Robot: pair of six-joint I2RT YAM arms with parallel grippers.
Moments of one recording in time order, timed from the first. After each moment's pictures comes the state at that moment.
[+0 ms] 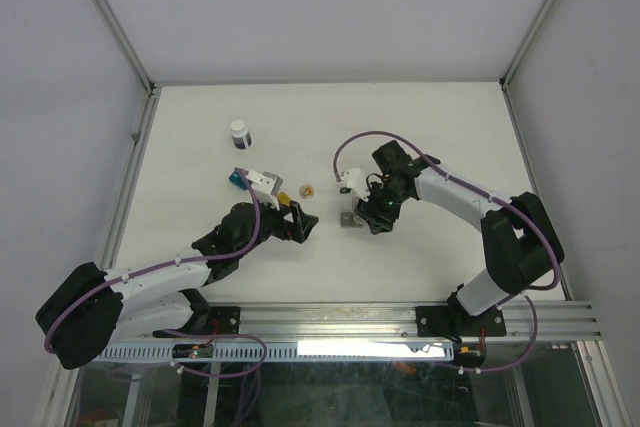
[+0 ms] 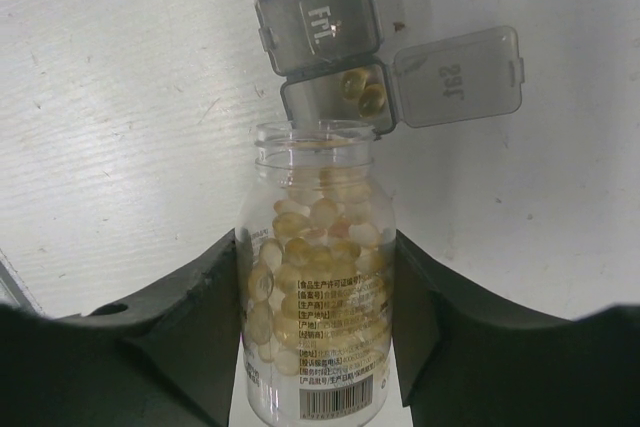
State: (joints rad) left arm -0.81 1.06 0.31 0.45 -0.10 -0.45; right arm 0.55 1.56 1.00 -0.73 -0.37 -0.71
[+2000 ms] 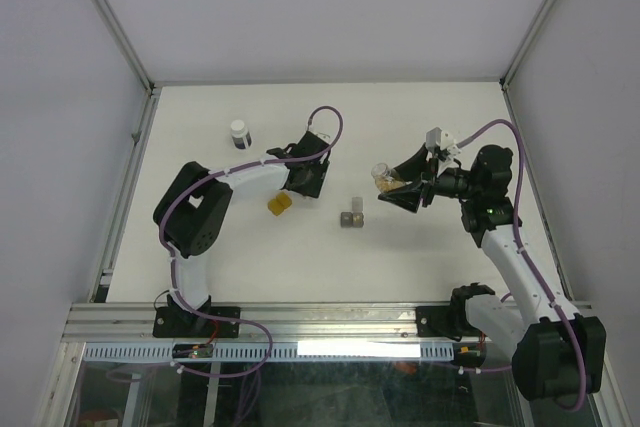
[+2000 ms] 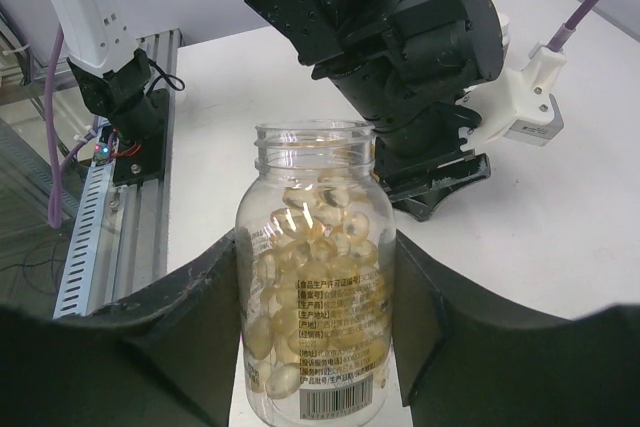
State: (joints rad) left arm -0.69 1.92 1.27 -0.39 -0.20 -0.29; right arm 0.13 0.94 0.62 0.27 -1.25 0.06
